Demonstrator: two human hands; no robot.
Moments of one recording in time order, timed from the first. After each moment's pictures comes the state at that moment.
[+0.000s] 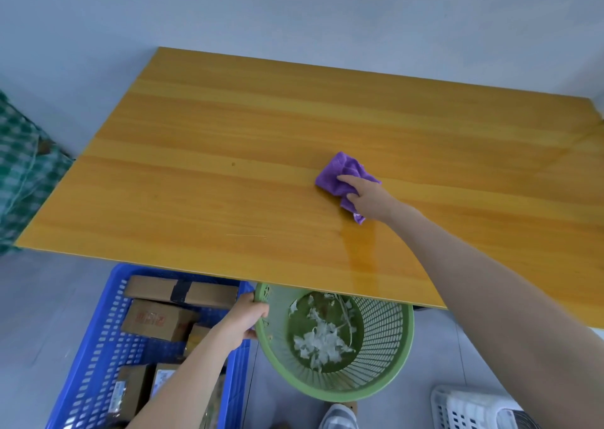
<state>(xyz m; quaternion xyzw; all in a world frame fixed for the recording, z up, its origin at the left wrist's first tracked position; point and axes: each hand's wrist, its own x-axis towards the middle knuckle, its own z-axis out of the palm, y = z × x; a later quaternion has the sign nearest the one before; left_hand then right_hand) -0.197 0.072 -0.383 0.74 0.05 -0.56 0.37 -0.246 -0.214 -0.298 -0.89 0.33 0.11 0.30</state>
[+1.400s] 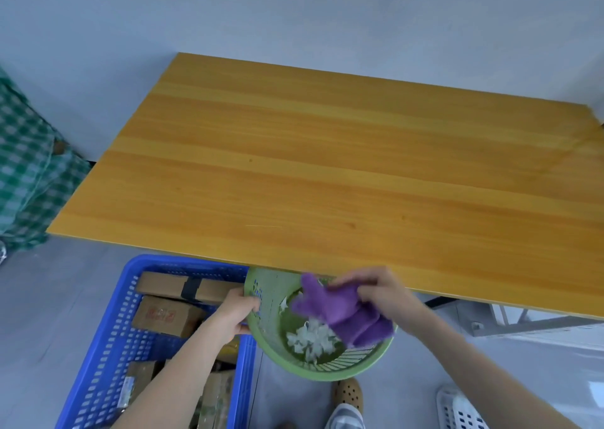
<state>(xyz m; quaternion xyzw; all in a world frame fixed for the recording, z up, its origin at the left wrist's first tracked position) -0.183 0.112 -0.369 0.74 0.08 -0.52 0.41 -0.353 -0.083 -0.307 -0.74 0.31 0.06 0.60</state>
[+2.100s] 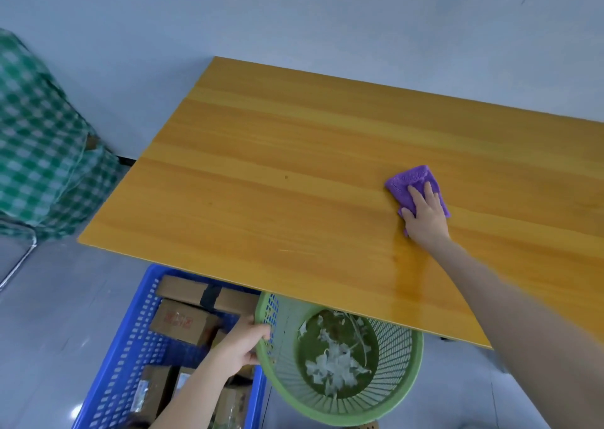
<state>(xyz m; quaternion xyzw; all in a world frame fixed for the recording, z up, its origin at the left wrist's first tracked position) -0.153 0.135 -0.388 0.69 0.13 -0.56 0.43 -0.231 -0.213 -0.333 -0.86 0.45 -0.03 0.24</state>
